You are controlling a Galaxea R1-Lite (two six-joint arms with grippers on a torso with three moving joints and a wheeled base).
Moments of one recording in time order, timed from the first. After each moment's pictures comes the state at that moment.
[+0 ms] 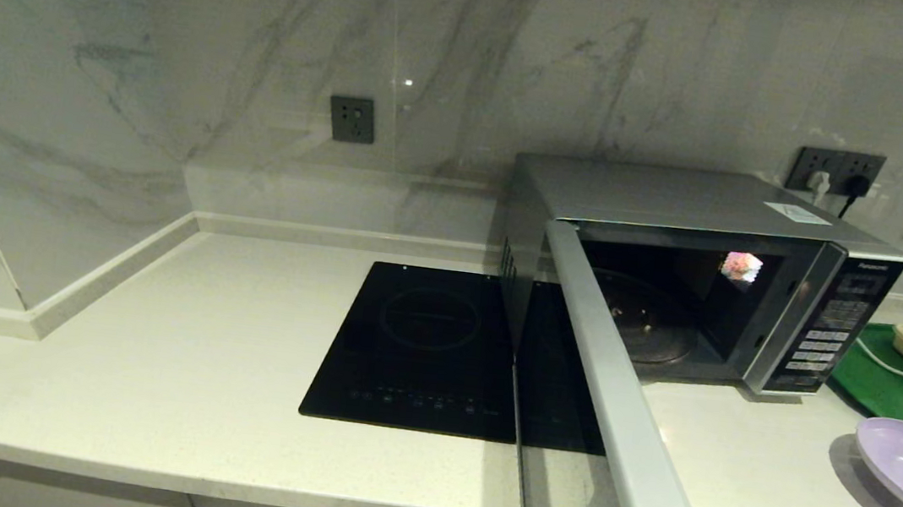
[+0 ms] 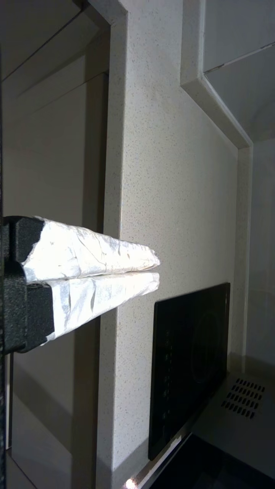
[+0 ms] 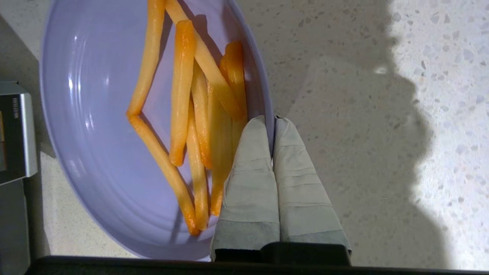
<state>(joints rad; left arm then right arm) 0.00 0.00 0.00 -0.01 0.01 -0.05 -0.91 2.06 -1.16 0.13 0.18 0.47</state>
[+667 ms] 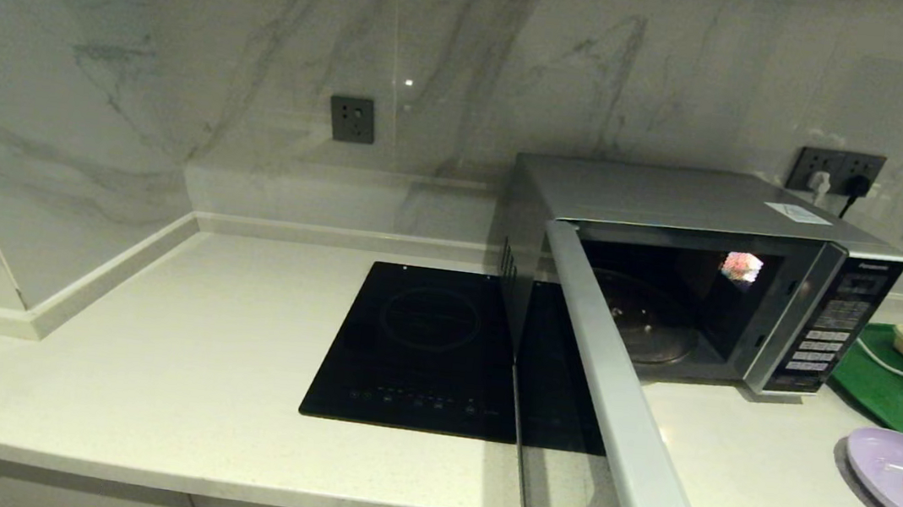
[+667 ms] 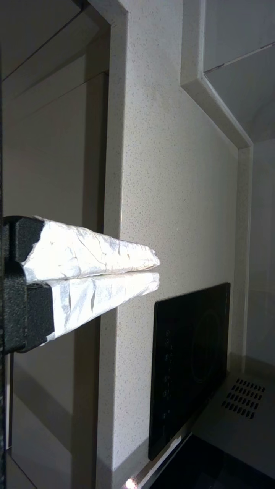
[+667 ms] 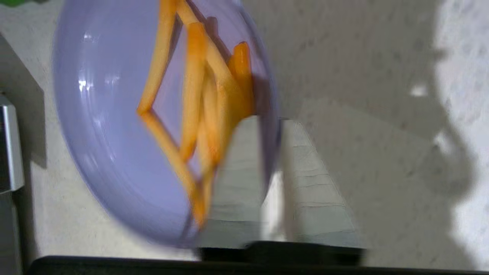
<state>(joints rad) 0.00 0.00 0.00 -0.01 0.01 -0.05 -0.94 2.16 -1.16 0.03 0.24 0.44</state>
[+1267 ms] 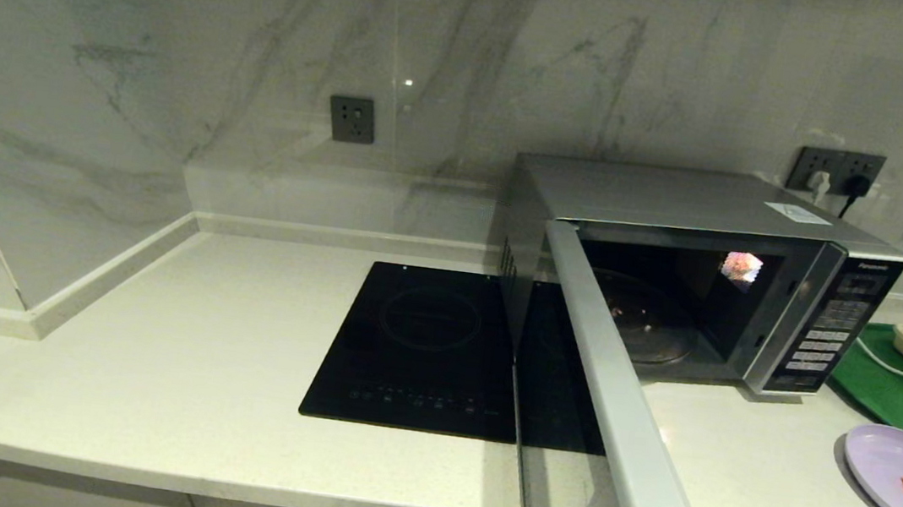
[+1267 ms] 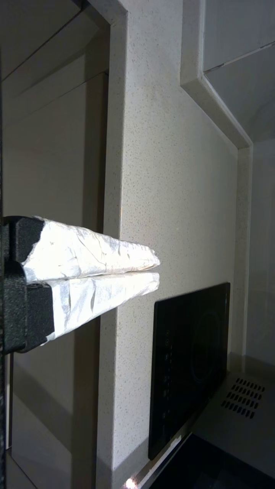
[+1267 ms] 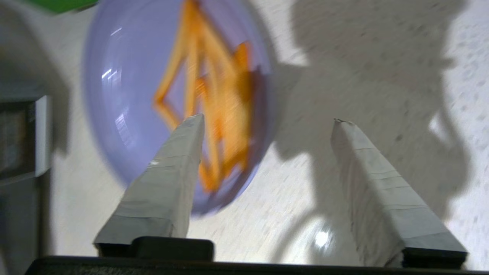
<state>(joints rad) 0.00 0.00 0.00 -0.01 0.01 -0.05 -0.98 2.08 -1.16 0.08 0.29 0.39</state>
